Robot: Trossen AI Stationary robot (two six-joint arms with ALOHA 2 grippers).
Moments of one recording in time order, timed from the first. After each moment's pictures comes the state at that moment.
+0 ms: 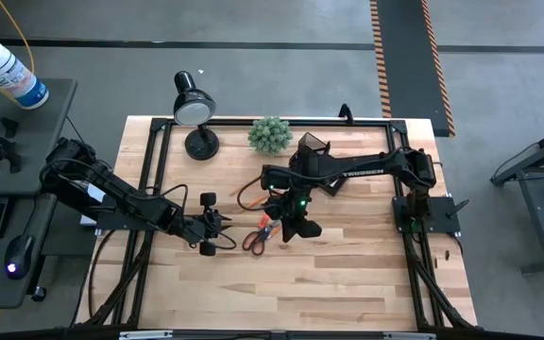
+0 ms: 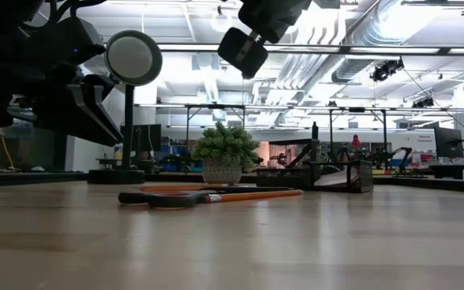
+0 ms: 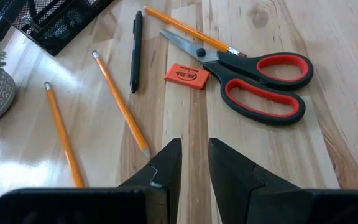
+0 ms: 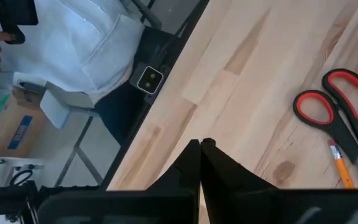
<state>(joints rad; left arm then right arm) -0.35 1.25 0.39 0.05 -0.55 -0.11 -0.01 1.94 1.70 -0.94 -0.82 -0.27</state>
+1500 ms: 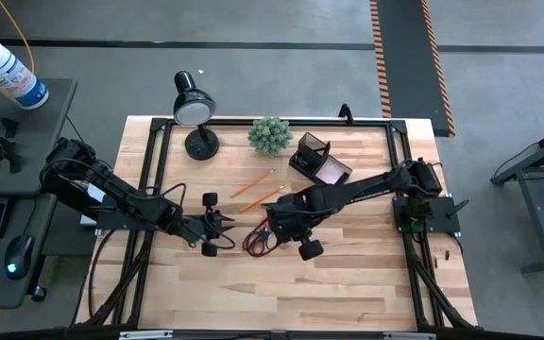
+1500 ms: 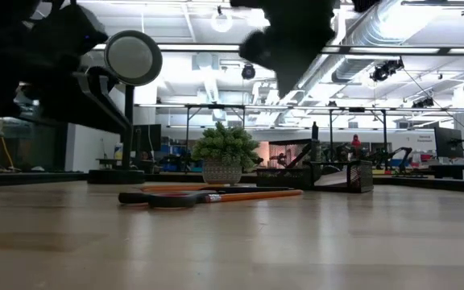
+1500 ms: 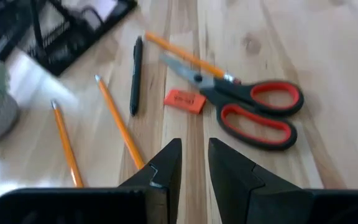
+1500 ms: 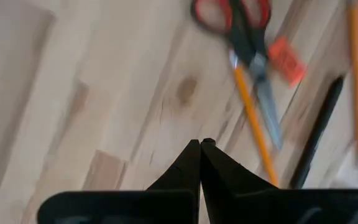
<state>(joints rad) -0.35 1.25 0.39 0.14 -0.55 -0.07 0.20 1.94 1.68 -1.06 -0.07 -0.18</state>
